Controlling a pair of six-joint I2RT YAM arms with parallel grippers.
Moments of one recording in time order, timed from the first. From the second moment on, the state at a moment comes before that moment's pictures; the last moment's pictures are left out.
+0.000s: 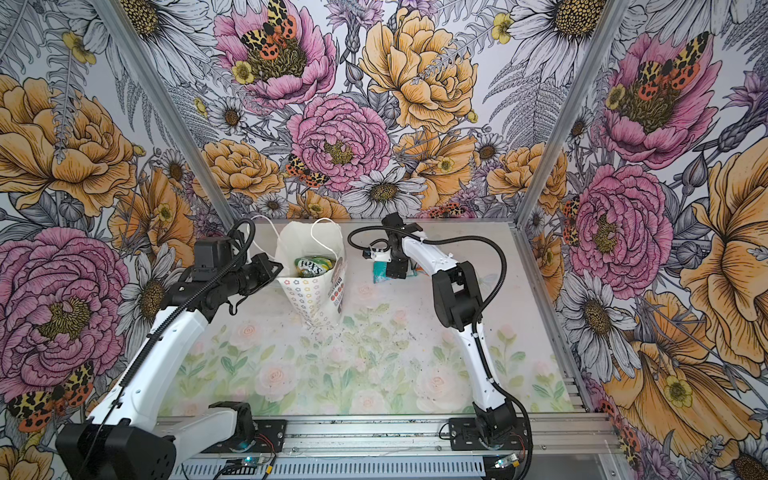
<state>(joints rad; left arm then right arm) -0.06 1.13 1.09 -0.61 0.33 -0.62 0.42 2.43 2.16 -0.94 0.00 -1.07</state>
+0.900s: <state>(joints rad) -0.04 1.10 1.06 -0.60 0.34 -0.62 0.44 2.38 2.08 -0.95 -0.01 -0.91</state>
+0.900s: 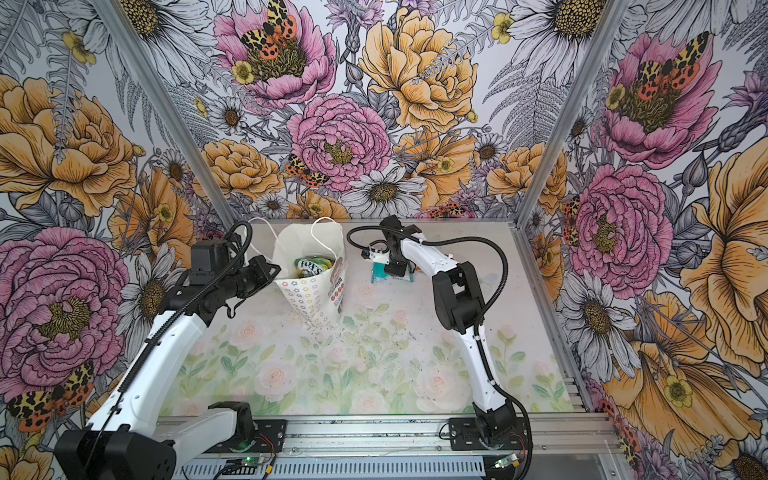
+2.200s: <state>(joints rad) -0.04 1.10 1.06 -0.60 0.34 -0.62 0.40 2.33 2.06 -1.19 -0.27 -0.38</state>
